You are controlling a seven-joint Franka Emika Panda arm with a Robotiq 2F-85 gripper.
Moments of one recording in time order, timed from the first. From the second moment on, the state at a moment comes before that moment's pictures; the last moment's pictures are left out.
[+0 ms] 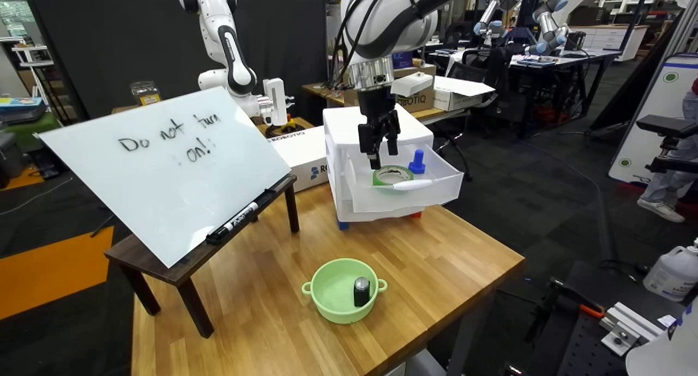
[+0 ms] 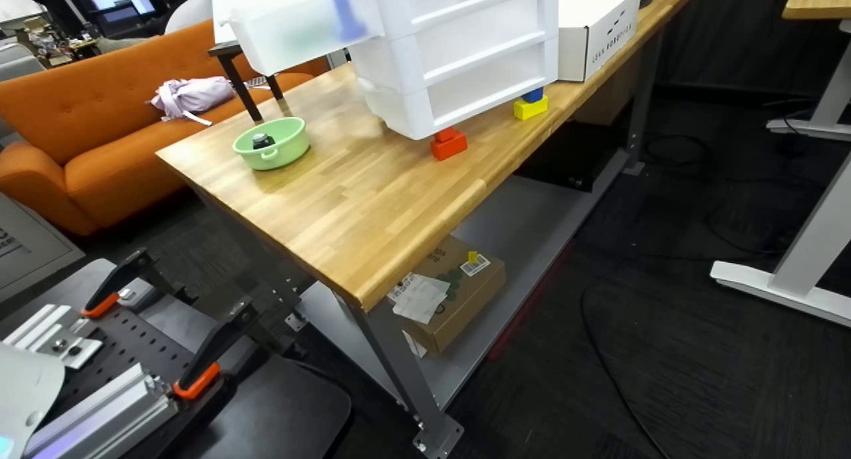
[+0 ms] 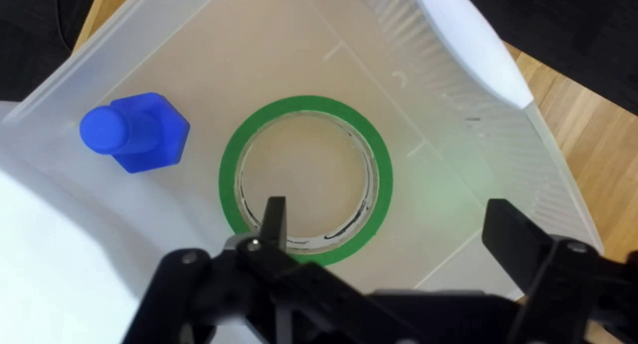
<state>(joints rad) 0.05 0.26 0.05 -1.77 0.00 1.83 -0.18</state>
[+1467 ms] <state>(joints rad) 0.06 0.27 0.08 -1.85 0.00 1.87 -0.26</state>
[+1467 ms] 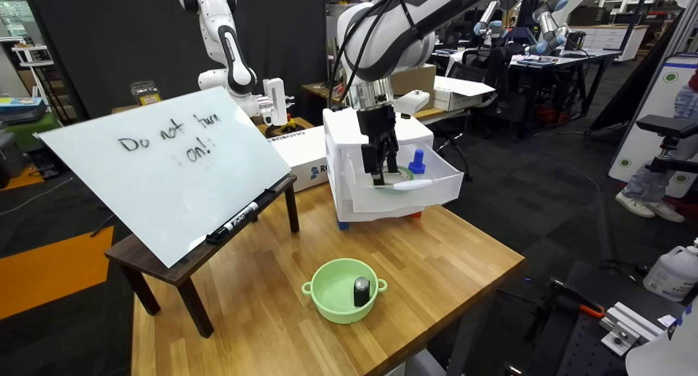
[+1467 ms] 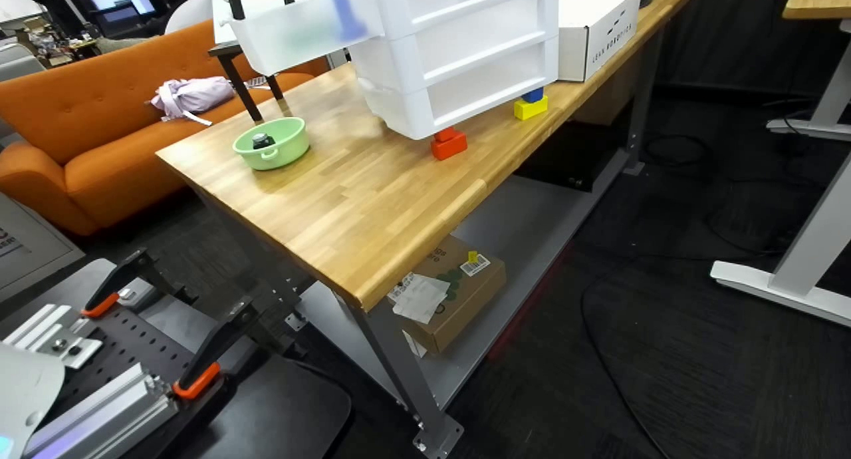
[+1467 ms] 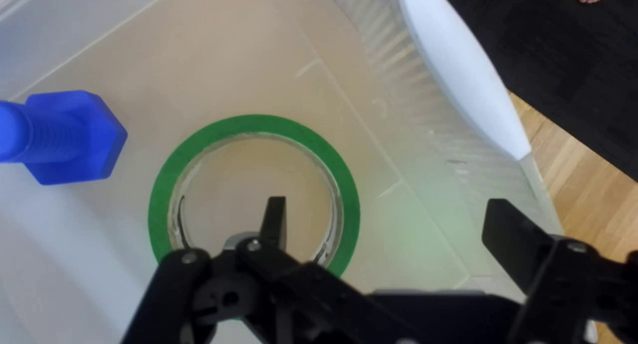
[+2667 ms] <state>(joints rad) 0.02 0.32 0.07 -1.85 0.03 1.91 -0.31</state>
